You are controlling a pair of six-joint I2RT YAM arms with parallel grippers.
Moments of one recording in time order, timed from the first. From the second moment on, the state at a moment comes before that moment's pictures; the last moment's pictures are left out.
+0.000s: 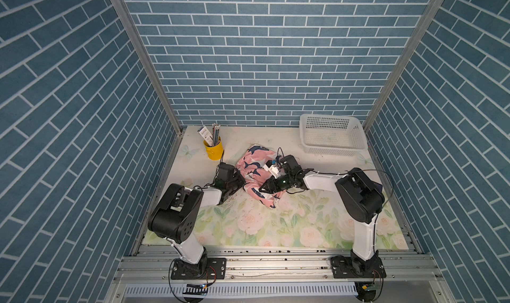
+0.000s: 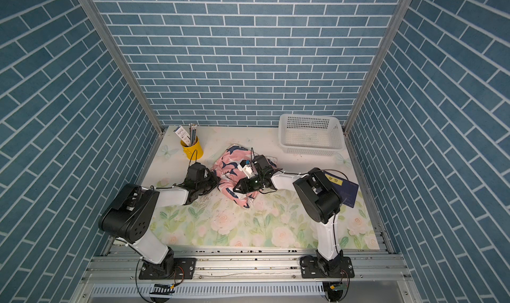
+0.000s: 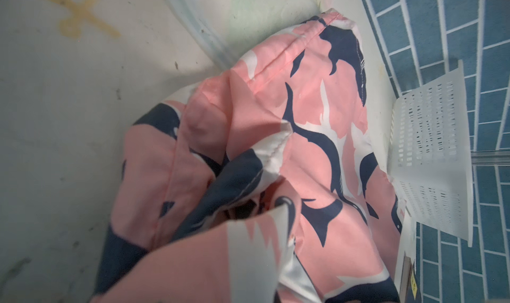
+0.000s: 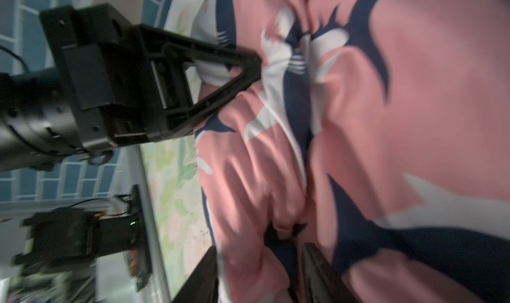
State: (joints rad) left arm -0.31 1.67 0.66 0.28 0.14 -0.94; right arm 0.73 1.93 1.17 -0.10 -0.58 0.29
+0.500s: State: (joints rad) left arm -0.31 1.67 0.73 0.13 0.14 -0.92; right arm 1.12 1.84 1.16 -0.12 0.24 -0.16
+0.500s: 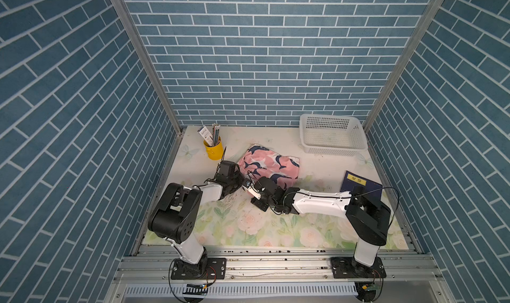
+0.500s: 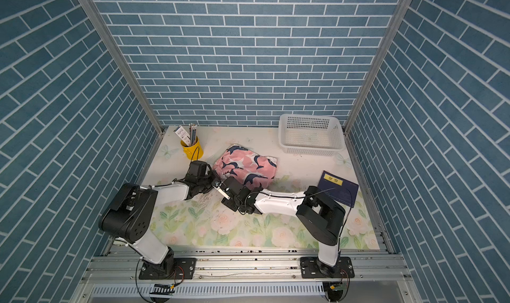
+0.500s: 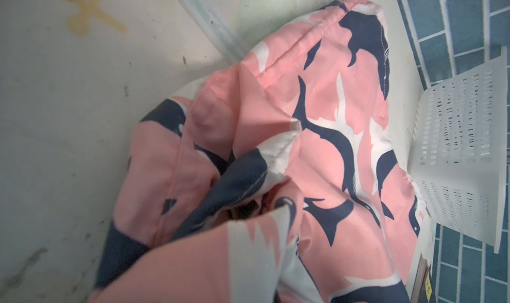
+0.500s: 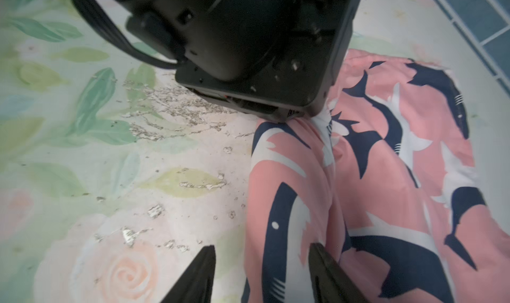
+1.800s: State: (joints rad) left arm -0.31 1.24 0.52 0.10 0.02 -0.87; right arm 0.79 2.06 1.24 -0.02 -0.68 0.23
